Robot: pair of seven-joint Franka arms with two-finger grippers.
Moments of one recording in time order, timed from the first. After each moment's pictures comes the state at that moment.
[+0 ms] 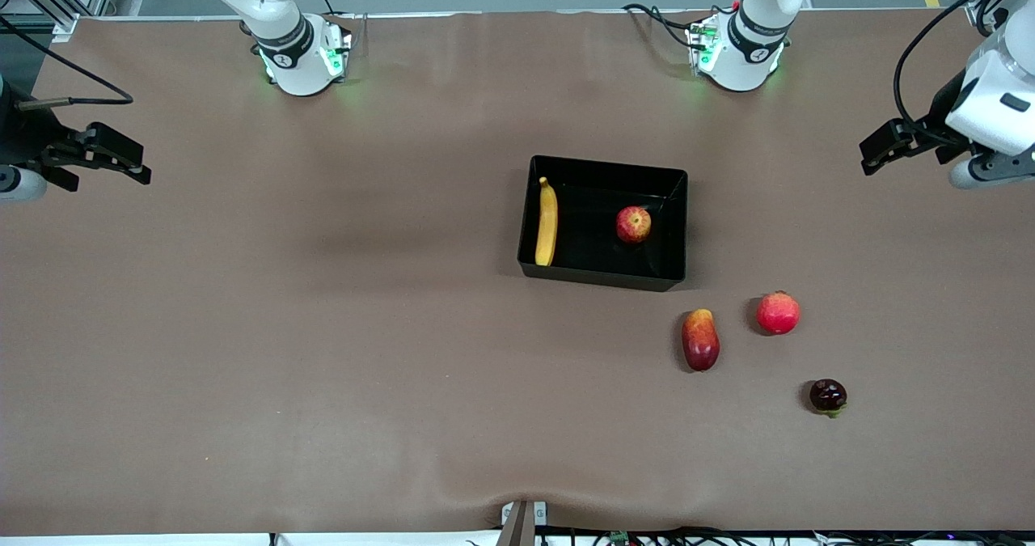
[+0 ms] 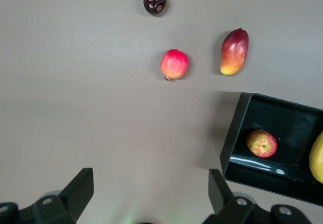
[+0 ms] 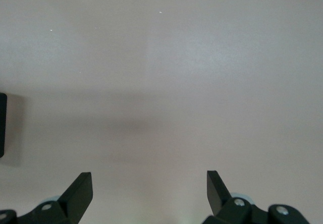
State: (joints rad) left arm 0.03 -0.07 -0.14 -1.64 0.07 1.54 -0.22; right arm -0.01 0.04 0.03 -1.48 0.03 1.48 -0.05
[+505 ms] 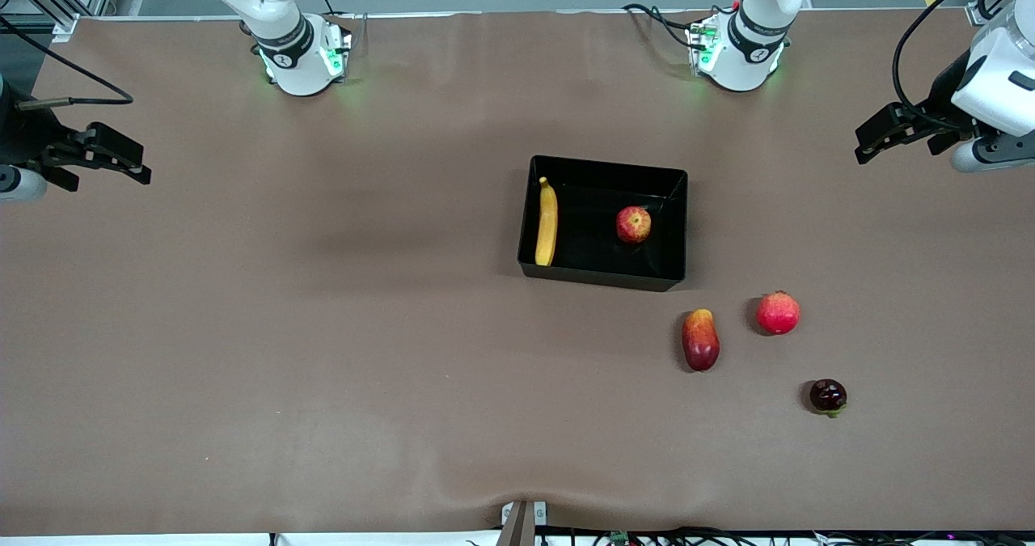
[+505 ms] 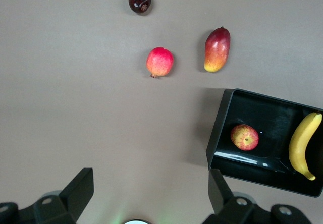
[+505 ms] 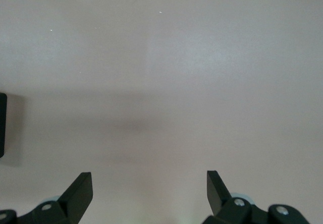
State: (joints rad) left arm 0.03 -0.08 -0.14 -1.63 0.01 1.52 -0.20; right arm -0.01 0.04 0.03 -1.48 0.03 1.48 -0.05
